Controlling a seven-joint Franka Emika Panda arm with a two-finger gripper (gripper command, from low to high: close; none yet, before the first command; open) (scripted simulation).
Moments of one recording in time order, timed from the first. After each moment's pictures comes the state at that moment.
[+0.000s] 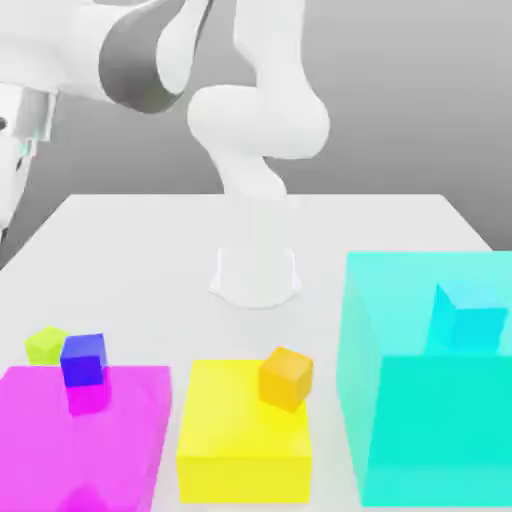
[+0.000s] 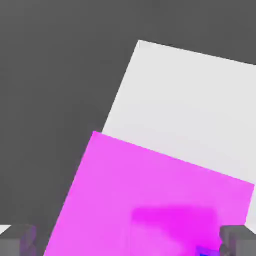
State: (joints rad) arm -0.57 -0.19 -0.11 -2.60 -0.09 2.66 1.62
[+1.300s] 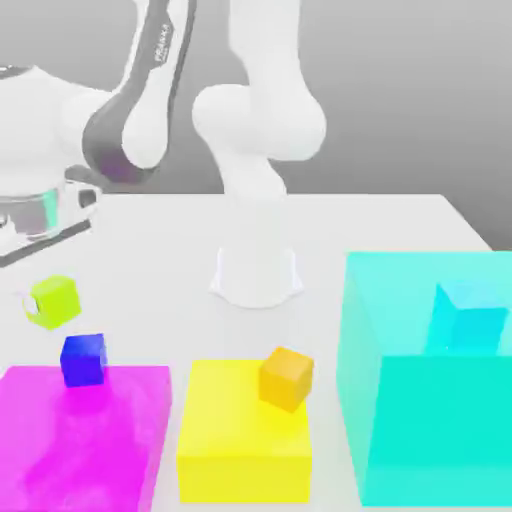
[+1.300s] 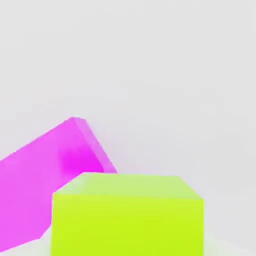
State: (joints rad) arm -0.65 -0.21 0.01 -2.69 0.01 2.48 2.28
